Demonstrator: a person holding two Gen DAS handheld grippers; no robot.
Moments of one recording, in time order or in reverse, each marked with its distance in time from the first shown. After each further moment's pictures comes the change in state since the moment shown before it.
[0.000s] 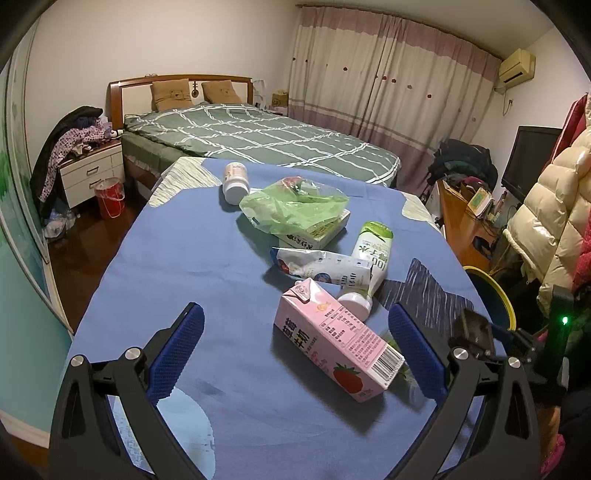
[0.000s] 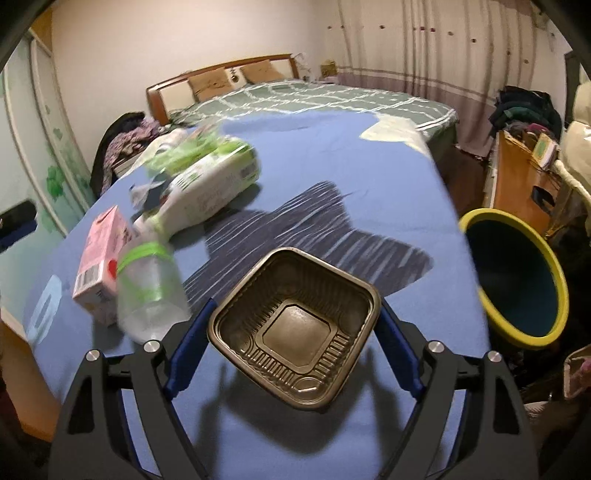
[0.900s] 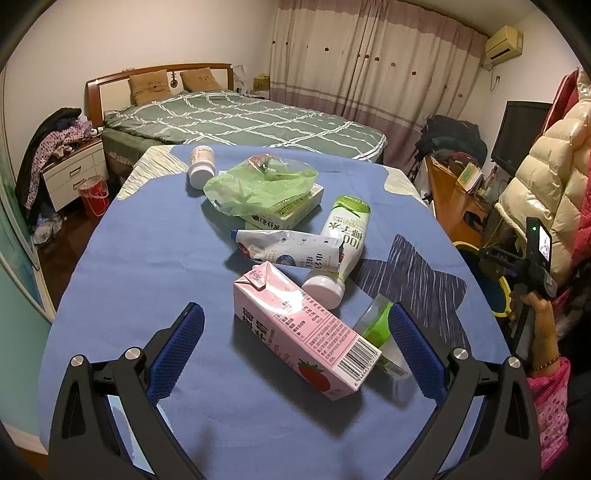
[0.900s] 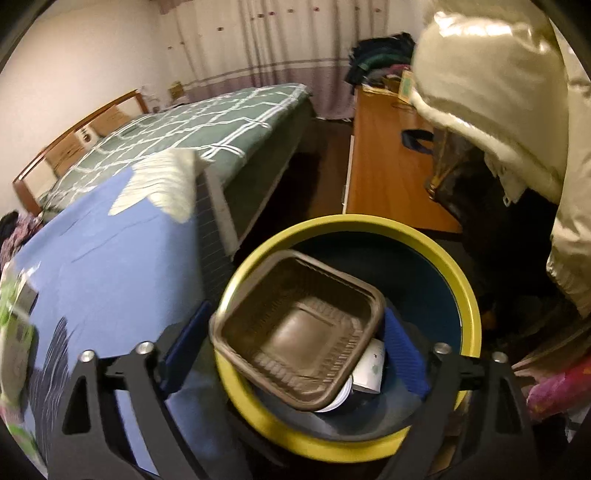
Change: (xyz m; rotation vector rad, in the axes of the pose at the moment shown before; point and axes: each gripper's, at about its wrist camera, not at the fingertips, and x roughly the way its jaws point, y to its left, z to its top) left arm 0.026 -0.032 -0.005 0.058 0.075 -0.037; right arm 0.043 -0.220 0.052 0.423 -0.019 -0.371
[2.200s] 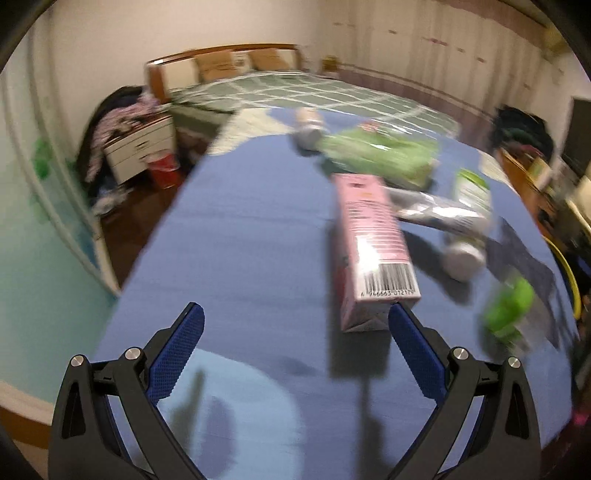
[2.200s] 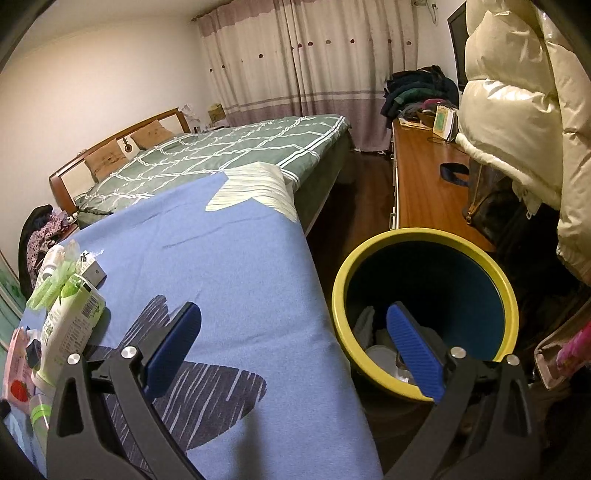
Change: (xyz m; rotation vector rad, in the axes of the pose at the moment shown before) left arm 0.018 0.084 -0.023 -0.105 0.074 0.301; right arm -0.060 0.086 -0.044 -0.081 -0.133 0.121
